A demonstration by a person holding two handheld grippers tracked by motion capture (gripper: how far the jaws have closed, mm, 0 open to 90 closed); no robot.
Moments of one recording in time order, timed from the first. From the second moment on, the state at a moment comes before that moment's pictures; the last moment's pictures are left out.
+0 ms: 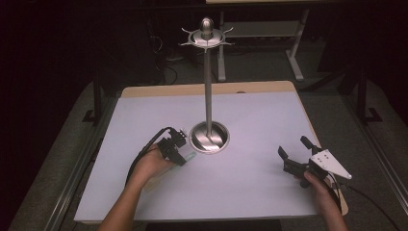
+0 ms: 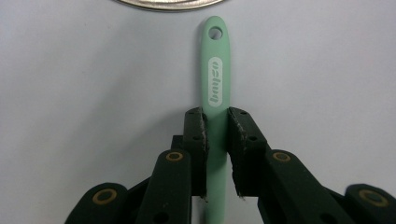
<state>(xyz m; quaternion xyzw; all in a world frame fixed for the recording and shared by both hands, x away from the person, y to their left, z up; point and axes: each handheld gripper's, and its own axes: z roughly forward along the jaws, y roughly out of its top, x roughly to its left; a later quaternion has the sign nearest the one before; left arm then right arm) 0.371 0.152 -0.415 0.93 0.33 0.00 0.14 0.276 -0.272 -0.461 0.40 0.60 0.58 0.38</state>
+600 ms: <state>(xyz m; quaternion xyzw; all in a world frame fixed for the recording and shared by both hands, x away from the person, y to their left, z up) 0.362 0.211 -0.385 0.89 0.32 0.00 0.34 0.276 -0.272 -0.461 0.40 0.60 0.58 0.38</state>
